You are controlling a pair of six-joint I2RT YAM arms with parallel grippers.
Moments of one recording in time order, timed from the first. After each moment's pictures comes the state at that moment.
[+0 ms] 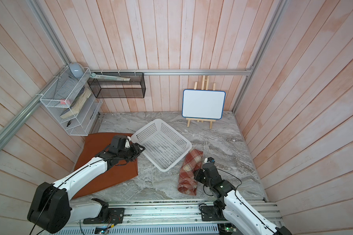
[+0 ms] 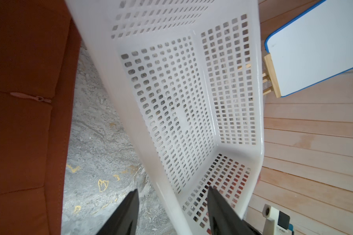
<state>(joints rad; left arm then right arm) -0.36 1.28 0.80 -0.27 0.31 -0.91 0.50 0.65 0.25 -0.36 -0.04 0.91</state>
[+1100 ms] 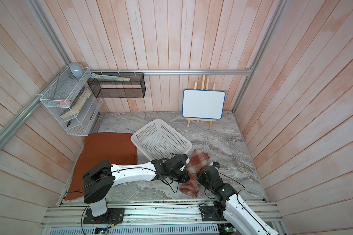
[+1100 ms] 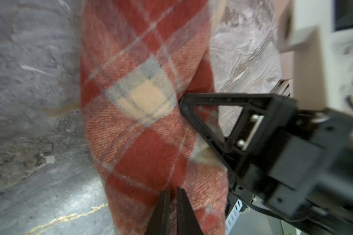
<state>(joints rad) -1.14 1.87 1.22 -0.26 0.26 -0.79 0.50 0.57 0.19 -0.45 0.04 1.09</state>
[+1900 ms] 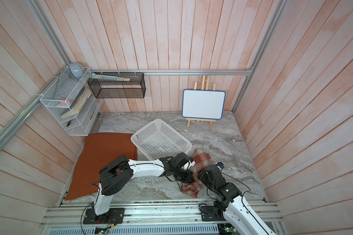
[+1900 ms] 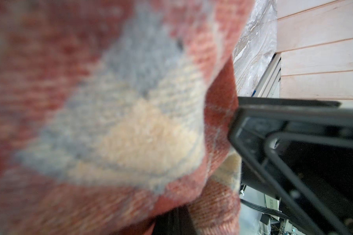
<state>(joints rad) -1.07 2.06 1.30 -0.17 0.51 -0.71 0.49 0.53 0.30 -0.66 0.09 1.15</state>
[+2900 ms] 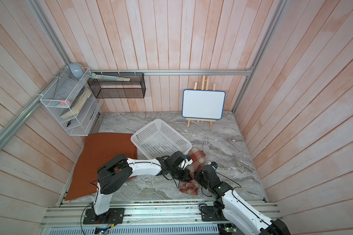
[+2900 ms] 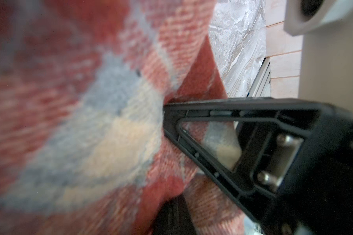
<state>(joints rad) -1.03 2.05 1.23 -0.09 0.56 -0.69 0.51 0.75 0.15 -0.21 0.00 1.17</state>
